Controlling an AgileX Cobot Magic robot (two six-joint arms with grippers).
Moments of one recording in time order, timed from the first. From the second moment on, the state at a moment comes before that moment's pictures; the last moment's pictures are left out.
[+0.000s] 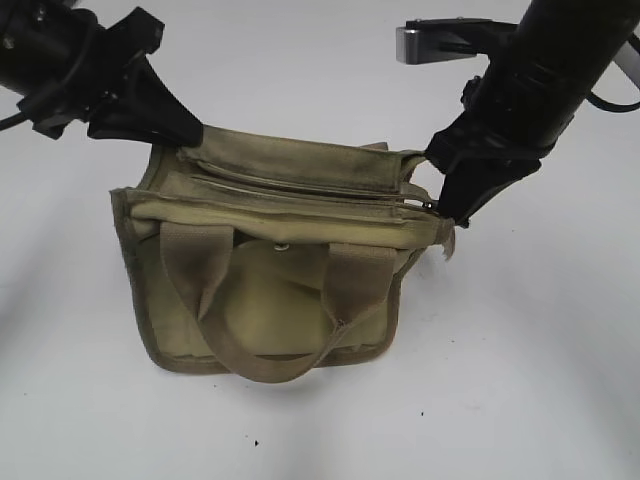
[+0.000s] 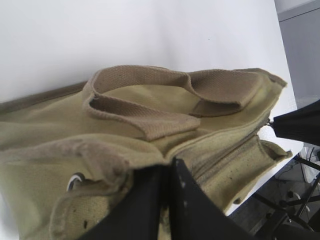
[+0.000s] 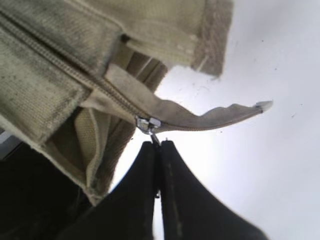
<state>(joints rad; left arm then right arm) -0.28 1.59 -1.21 -0.76 0.93 0.30 0.35 1.75 -1.39 0.29 1.19 -0.48</state>
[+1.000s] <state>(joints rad) -0.28 0.99 -1.10 -0.13 1.13 0.07 0.35 1.02 -1.08 0.15 1.21 -0.18</state>
